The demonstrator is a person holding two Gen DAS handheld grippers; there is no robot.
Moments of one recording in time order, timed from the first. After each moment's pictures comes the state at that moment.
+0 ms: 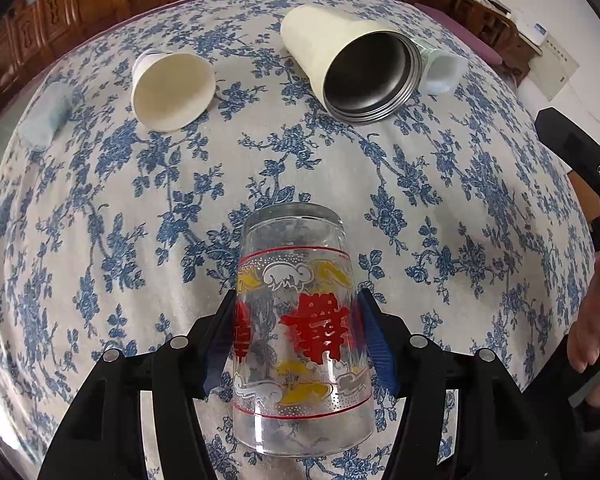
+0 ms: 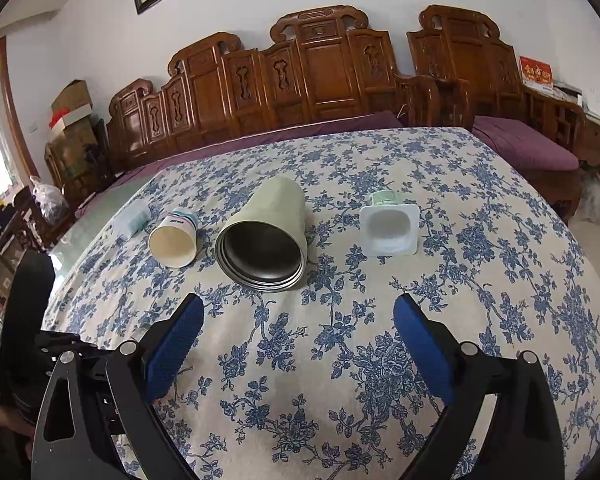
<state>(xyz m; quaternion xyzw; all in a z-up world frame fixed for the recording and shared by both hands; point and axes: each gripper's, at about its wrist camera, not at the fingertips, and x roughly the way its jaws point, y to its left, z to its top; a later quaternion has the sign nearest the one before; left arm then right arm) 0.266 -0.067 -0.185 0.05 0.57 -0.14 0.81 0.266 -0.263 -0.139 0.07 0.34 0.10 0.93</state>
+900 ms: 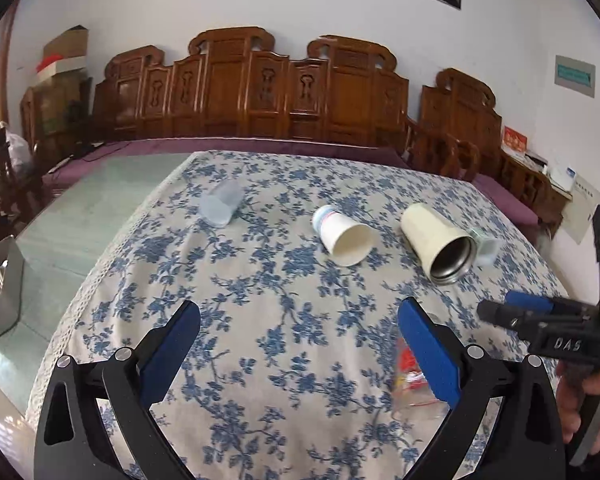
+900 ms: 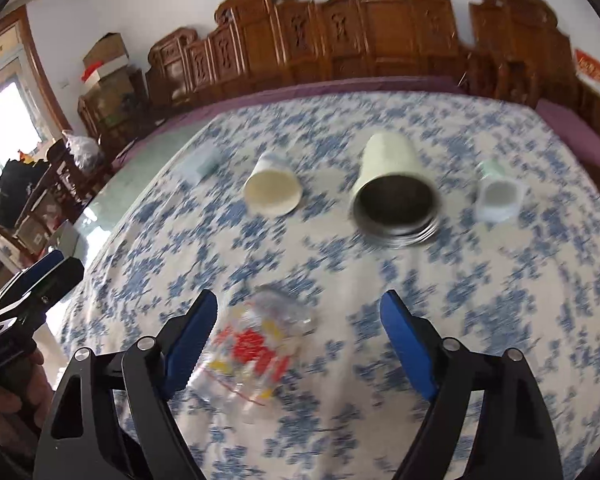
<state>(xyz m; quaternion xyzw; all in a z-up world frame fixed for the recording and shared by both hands) 0.183 0.065 -0.089 -0.04 0.31 -0.01 0.95 0.259 -0.154 -0.132 0.06 0.43 0.18 0.88</state>
